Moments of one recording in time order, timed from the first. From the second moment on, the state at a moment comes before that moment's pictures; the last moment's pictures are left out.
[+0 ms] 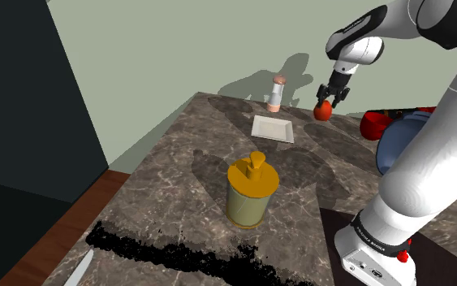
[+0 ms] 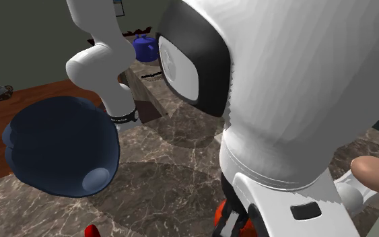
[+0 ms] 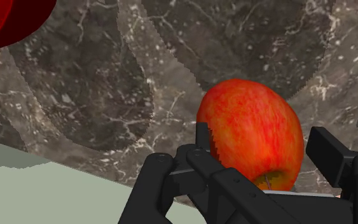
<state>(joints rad) -0.21 0.11 -0.57 -2.06 0.14 2.13 -0.36</state>
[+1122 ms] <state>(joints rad) -0.20 0.02 -0.57 -1.91 0.08 1.91 -0.31</state>
